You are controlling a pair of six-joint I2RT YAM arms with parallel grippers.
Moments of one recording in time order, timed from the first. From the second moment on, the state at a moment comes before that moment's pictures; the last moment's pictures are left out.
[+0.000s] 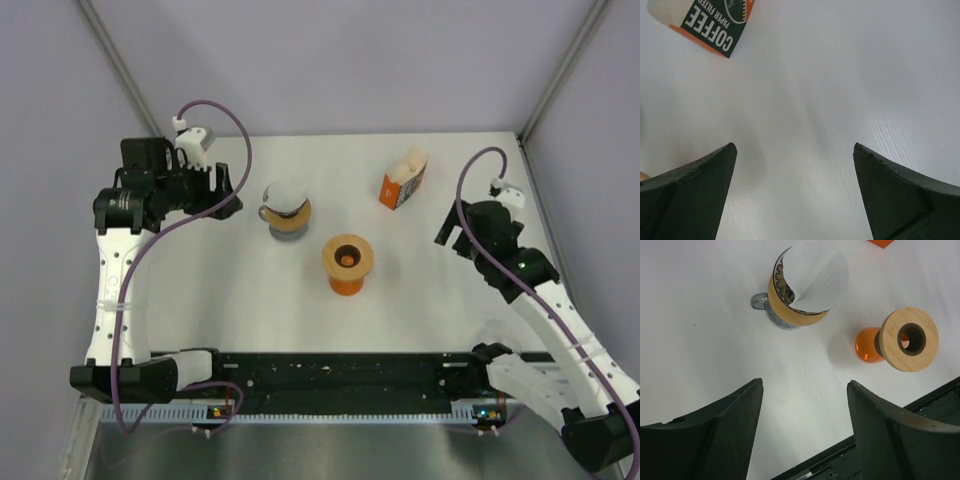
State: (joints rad) left arm 0.01 1.24 1.61 -1.07 0.45 0.10; right arm 0.39 0.92 0.95 -0.71 0.44 0.54
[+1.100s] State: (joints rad) left arm 0.01 1.25 1.57 -0.89 0.65 0.09; right arm 0.31 0.94 1.22 -1.06 0.61 -0.09
